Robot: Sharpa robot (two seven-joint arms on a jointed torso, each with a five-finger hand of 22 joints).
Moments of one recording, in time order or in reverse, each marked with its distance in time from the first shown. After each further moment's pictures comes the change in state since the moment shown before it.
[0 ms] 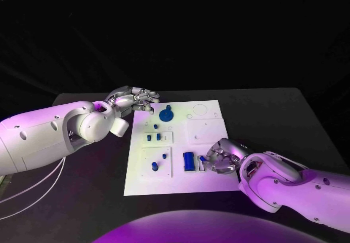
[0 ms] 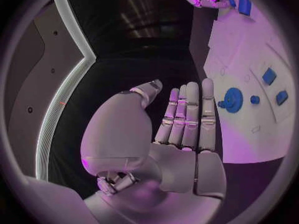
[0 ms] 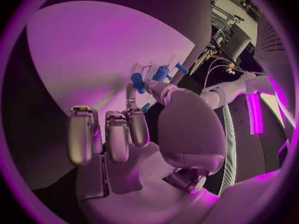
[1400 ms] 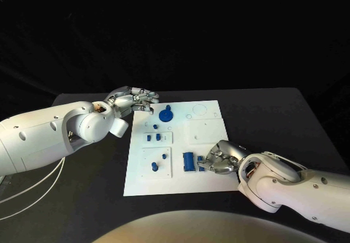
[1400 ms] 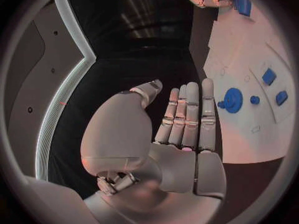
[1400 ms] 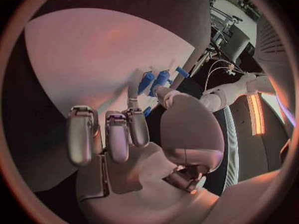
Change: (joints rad) left arm 0.000 -0.002 0.000 0.000 0.000 0.004 -0.002; left_hand 0.000 0.000 0.000 0.000 0.004 0.000 0.000 0.000 0.000 0.000 0.000 0.000 0.000 -0.004 -0.004 0.000 0.000 0.000 0.000 0.000 0.000 -0.001; right arm -0.003 0.004 0.000 -0.005 0.014 0.030 -0.002; right_hand -0.126 0.012 -0.178 0.106 -0.132 0.031 -0.009 -0.011 -0.023 0.000 0.000 0.004 0.000 -0.004 -0.003 0.000 0.000 0.000 0.000 0.000 0.000 0.001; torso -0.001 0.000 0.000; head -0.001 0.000
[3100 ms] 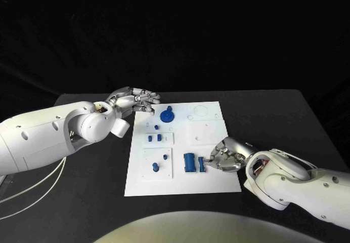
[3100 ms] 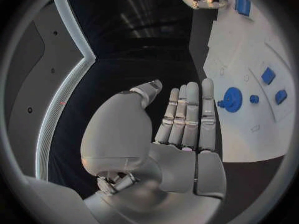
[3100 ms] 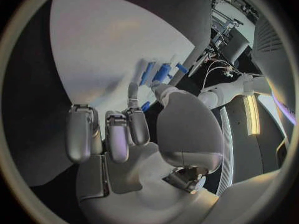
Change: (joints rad) left arm -0.001 -0.001 0.000 -0.002 -0.001 -0.001 -0.003; left_hand 0.000 0.000 -0.003 0.003 0.000 0.000 0.000 0.000 0.000 0.000 0.000 0.000 0.001 0.000 0.000 -0.004 -0.001 0.000 0.001 0.001 -0.004 -0.001; right arm 0.030 -0.041 0.002 -0.008 0.002 -0.003 0.080; right_hand 0.094 -0.016 -0.040 0.007 0.000 -0.022 0.011 -0.016 0.002 -0.003 -0.003 -0.034 0.000 0.000 0.000 0.000 0.000 0.000 0.000 0.000 -0.071 -0.001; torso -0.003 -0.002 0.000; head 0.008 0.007
